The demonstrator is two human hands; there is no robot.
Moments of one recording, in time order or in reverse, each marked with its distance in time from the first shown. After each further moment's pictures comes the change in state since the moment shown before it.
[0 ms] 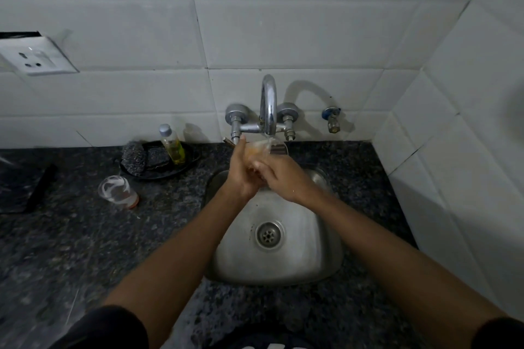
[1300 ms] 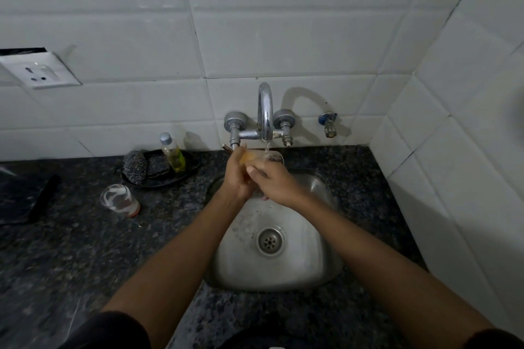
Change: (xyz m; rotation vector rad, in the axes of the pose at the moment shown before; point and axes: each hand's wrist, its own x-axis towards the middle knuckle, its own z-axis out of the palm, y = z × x) left_hand -0.014 0.011 0.009 0.062 0.016 -0.011; right_hand 0.002 -0.016 0.009 0.257 -0.033 0.217
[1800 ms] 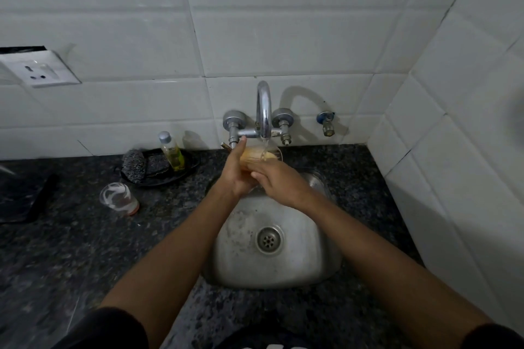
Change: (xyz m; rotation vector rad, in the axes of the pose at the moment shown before) left_hand -0.003 0.008 0.005 0.044 -0.054 -0.067; right_hand -0.005 0.012 -0.006 -0.337 -0.025 -0.150
